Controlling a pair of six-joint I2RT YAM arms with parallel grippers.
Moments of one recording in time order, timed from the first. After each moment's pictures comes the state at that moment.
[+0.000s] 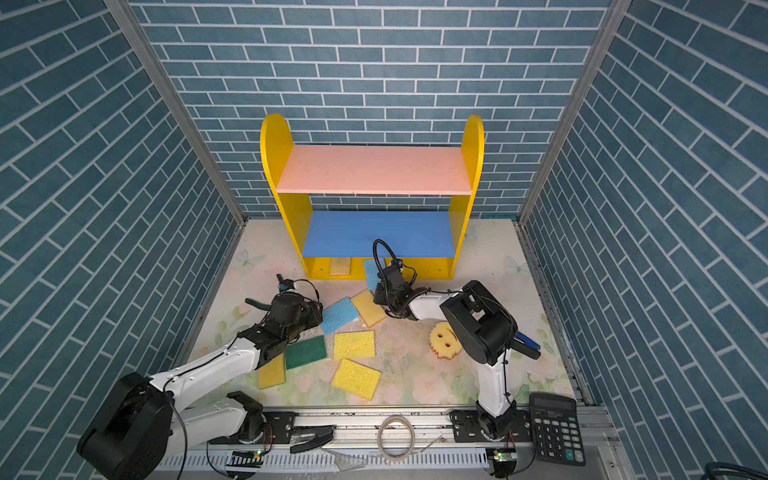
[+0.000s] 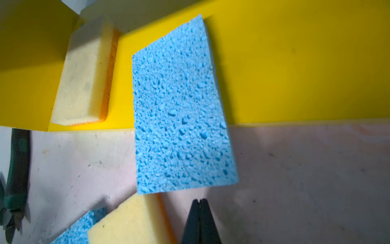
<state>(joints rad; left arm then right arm) -0.48 1.16 0.44 0.01 -0.18 -0.70 0.77 1.94 1.04 0.13 0.09 0.72</state>
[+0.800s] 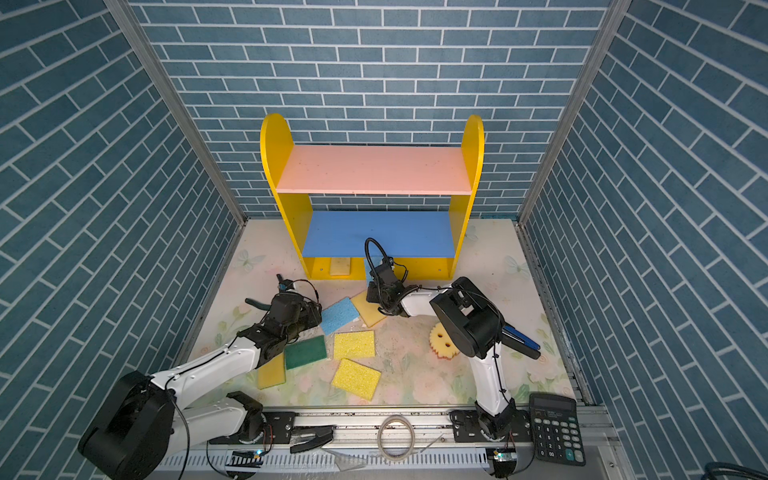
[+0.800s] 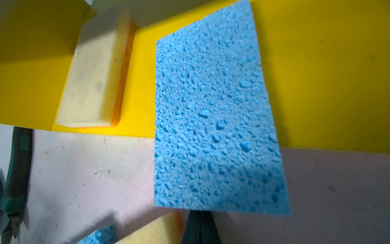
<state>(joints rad) -0.46 1.17 0.44 0.00 -0.17 -0.69 0.77 2.03 1.11 0.18 0.07 0.69</state>
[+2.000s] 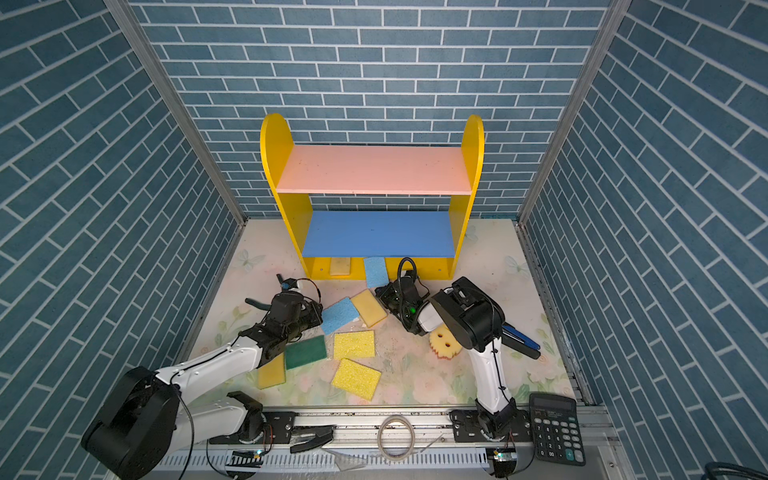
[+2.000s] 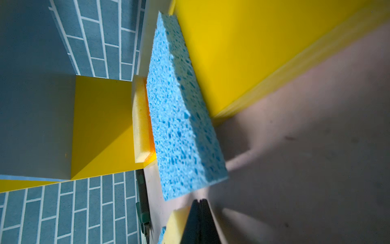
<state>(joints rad) -0.46 1.20 0.43 0.09 -0.08 -0.71 0.70 2.09 0.85 0.81 -0.13 1.29</state>
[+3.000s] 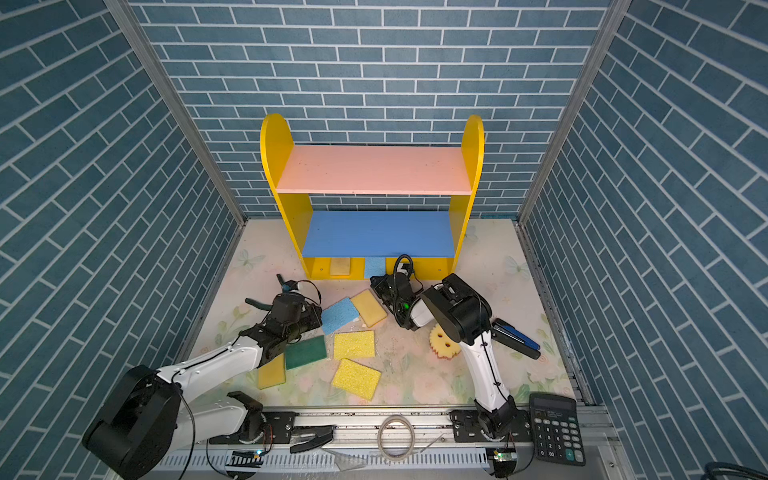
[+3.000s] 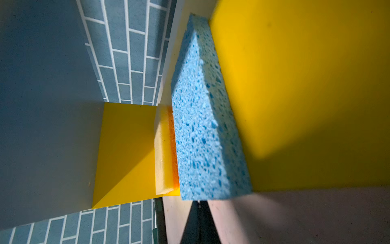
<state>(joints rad) -0.46 1.20 0.43 0.05 -0.08 -0.71 0.71 2.21 0.97 0.91 -0.06 1.34</state>
